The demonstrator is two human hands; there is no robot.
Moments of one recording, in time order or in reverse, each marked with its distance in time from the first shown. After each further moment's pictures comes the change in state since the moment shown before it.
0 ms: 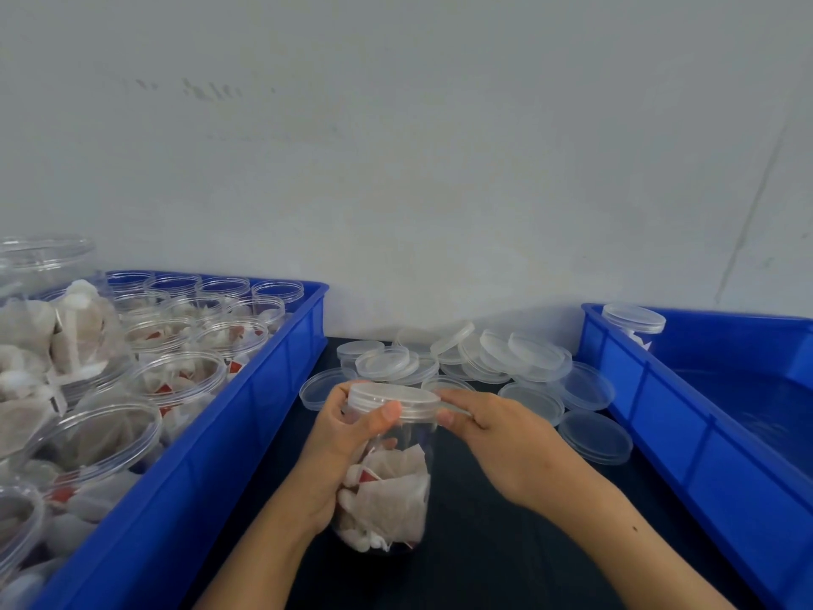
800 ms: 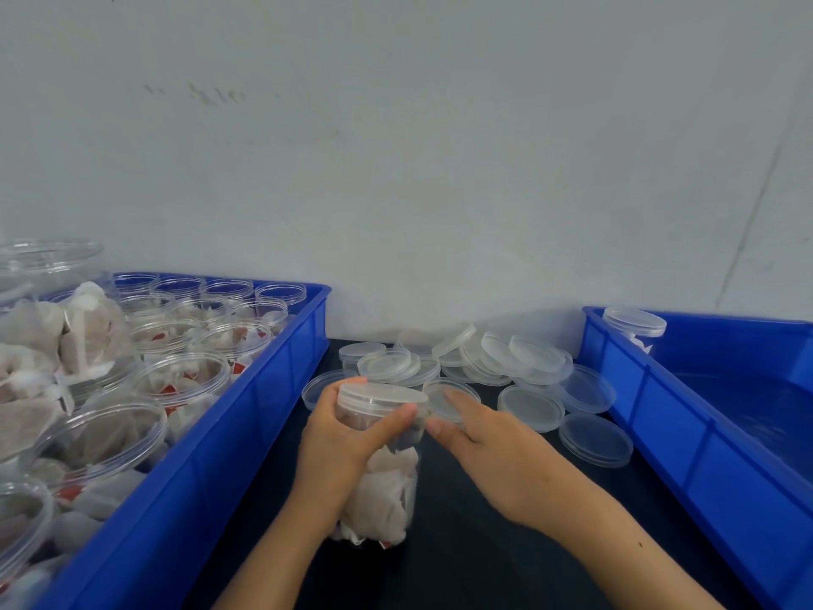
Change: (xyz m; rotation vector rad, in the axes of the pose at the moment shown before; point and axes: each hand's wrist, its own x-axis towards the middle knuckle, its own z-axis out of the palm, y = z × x) left_hand -0.008 0.001 0.007 0.303 0.210 0.157; right_hand -0.013 -0.015 -0.002 0.055 -0.114 0.080
